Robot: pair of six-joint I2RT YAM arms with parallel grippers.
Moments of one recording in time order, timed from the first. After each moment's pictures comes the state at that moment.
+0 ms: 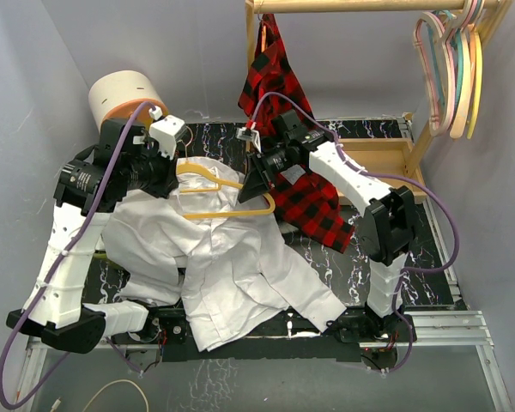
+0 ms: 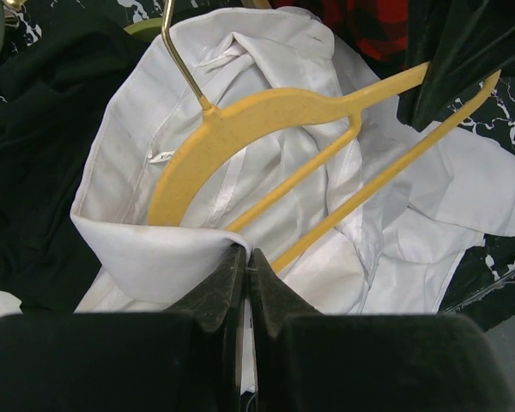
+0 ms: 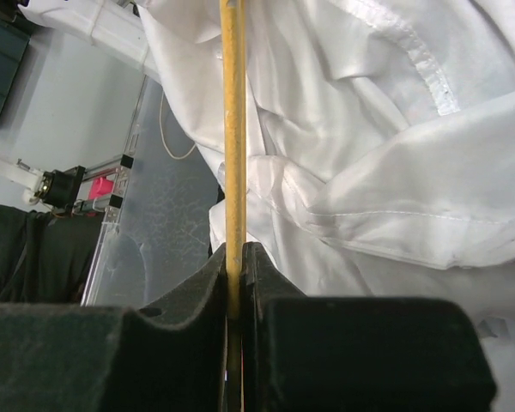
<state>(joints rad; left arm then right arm) -0.38 1.24 1.75 -1.26 0.14 0.11 0.54 1.92 1.78 -0.78 -1.33 -0.20</state>
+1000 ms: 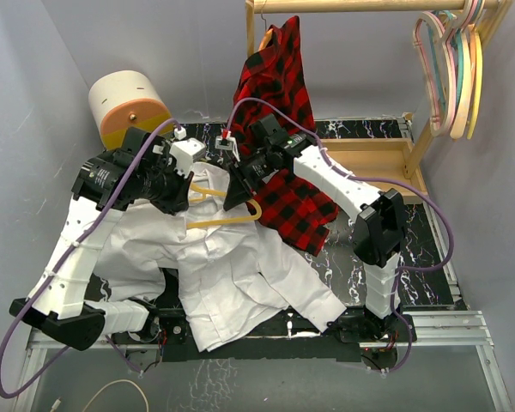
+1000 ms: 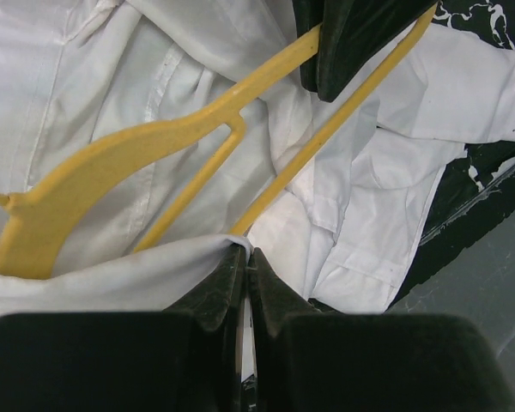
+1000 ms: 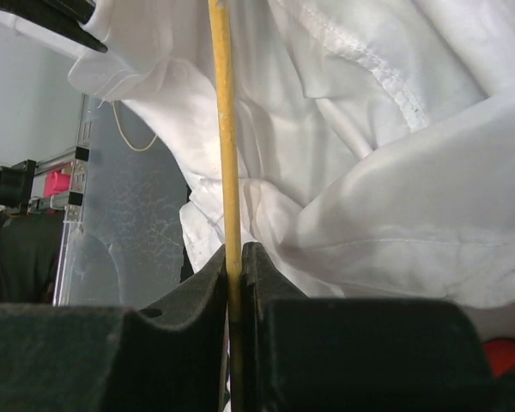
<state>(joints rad) -0.44 1.26 1.68 -1.36 0.22 0.17 0.65 1.97 1.88 -0.83 -1.12 -0.17</state>
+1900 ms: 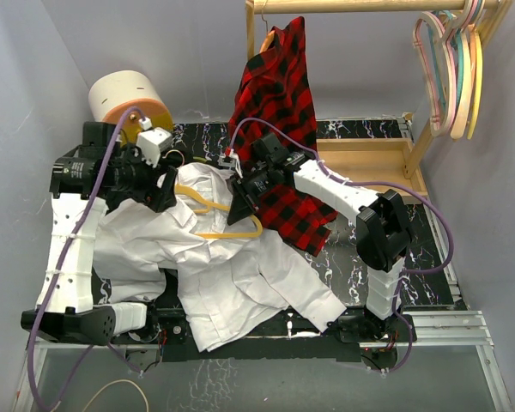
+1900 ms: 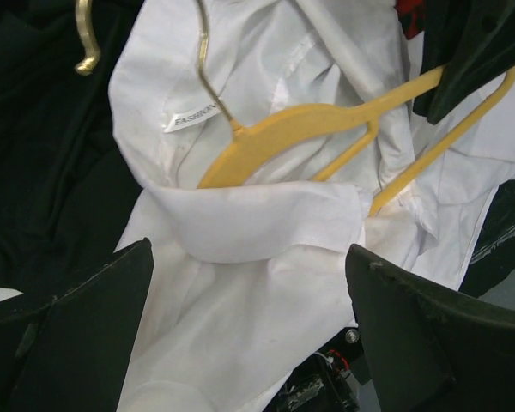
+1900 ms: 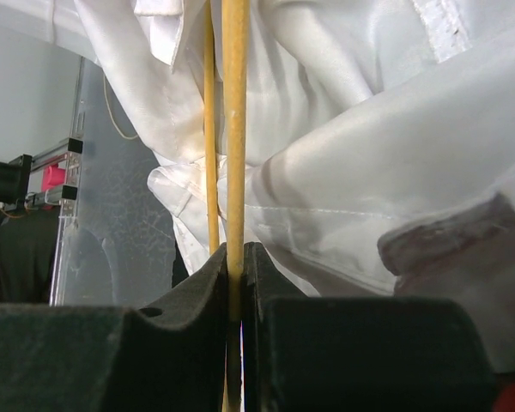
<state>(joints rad) -0.12 1.25 1.64 -1.33 0.38 0.41 0.67 1.91 1.63 -0.64 -1.12 -0.14</state>
